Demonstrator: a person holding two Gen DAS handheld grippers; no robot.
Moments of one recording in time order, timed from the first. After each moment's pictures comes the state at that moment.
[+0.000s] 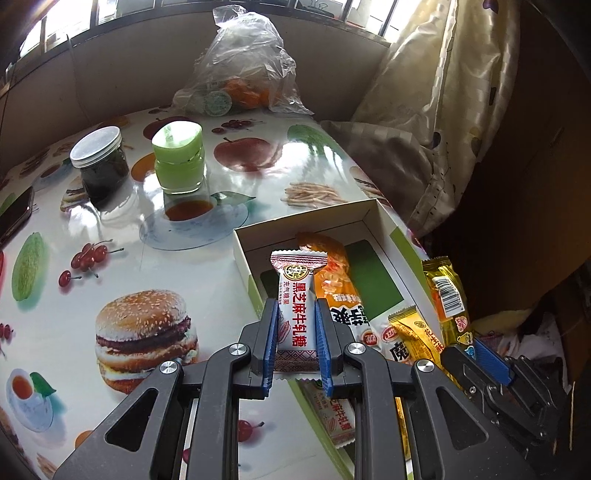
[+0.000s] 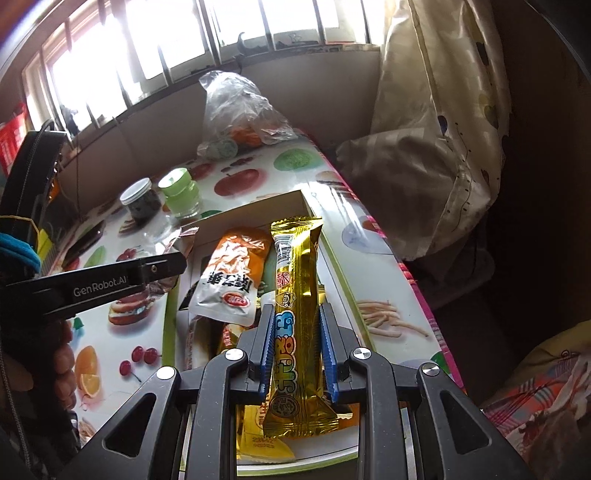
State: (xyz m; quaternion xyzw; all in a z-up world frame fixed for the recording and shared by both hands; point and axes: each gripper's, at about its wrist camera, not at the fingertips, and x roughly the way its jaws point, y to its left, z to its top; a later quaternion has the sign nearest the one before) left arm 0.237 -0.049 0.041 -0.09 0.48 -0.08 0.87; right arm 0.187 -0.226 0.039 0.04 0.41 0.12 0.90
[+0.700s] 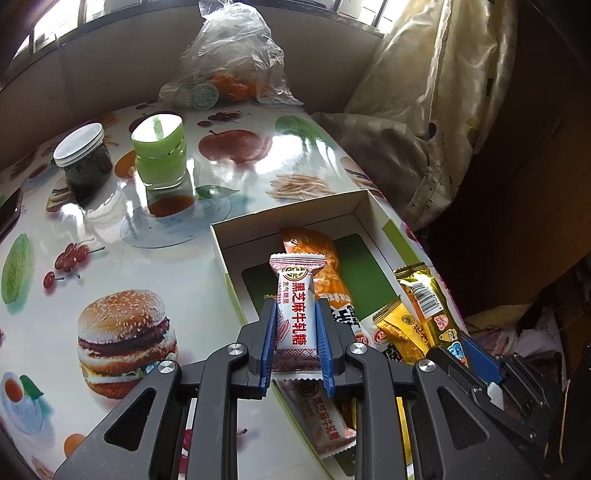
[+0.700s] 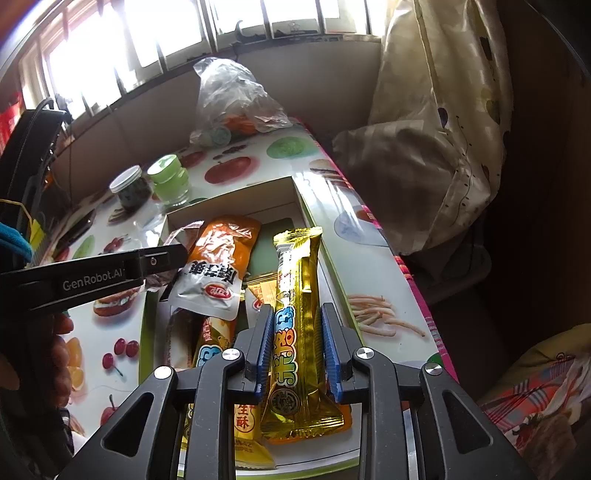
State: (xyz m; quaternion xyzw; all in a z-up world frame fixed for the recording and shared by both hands) left arm 0.243 -0.060 0.034 -0.08 0.48 -0.09 0.87; right arm 0.195 -0.227 0.028 0.02 0.42 0.12 0.90
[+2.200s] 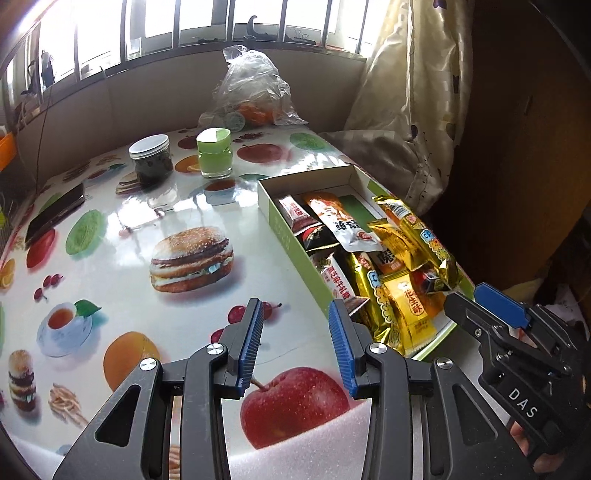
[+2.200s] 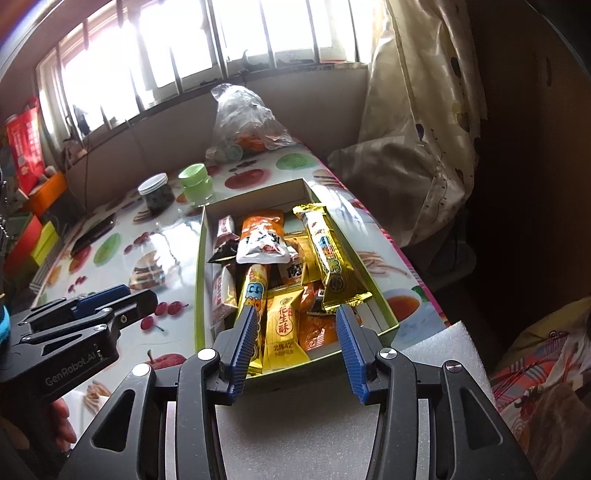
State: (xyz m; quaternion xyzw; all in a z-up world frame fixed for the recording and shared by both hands) left arm 0.108 -0.052 0.053 -0.03 0.42 -0.05 0.91; right arm 0.097 -0.222 0.051 0.03 0.38 0.09 0.92
